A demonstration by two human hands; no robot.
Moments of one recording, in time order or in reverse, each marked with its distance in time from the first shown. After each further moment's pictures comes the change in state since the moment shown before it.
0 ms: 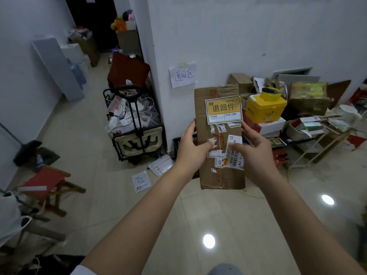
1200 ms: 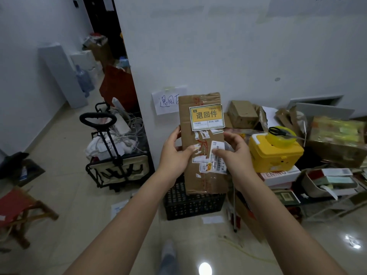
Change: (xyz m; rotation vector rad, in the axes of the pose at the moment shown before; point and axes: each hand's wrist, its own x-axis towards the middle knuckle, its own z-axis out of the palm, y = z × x) left_hand 0.326 0.000 0.125 0.056 0.183 0.001; right_hand 0.376 0.014 -0.049 0.055 -0.142 0.063
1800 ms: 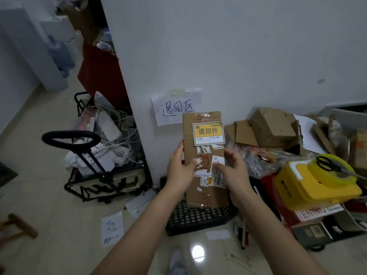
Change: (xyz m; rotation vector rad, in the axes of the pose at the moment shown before) left_hand 0.284 -0.120 -0.045 0.077 0.001 -0.230; right_hand 0.241 0.071 0.119 -0.110 0.075 0.195
